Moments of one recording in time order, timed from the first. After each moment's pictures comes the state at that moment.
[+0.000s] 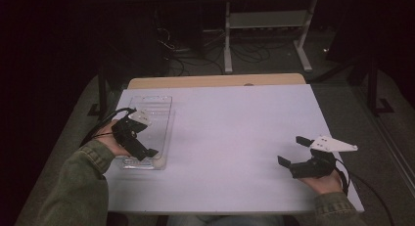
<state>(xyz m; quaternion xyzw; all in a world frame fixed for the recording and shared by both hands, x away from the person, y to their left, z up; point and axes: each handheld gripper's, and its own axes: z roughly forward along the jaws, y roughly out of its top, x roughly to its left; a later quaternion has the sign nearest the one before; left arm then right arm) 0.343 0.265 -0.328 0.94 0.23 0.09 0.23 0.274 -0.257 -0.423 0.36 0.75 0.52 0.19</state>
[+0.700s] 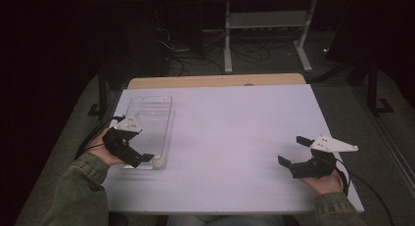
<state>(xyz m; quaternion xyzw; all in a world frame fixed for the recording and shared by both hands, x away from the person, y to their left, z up) 0.321 0.287 -0.340 0.92 0.24 0.12 0.29 0.274 -0.258 -0.423 0.36 0.75 0.52 0.19</state>
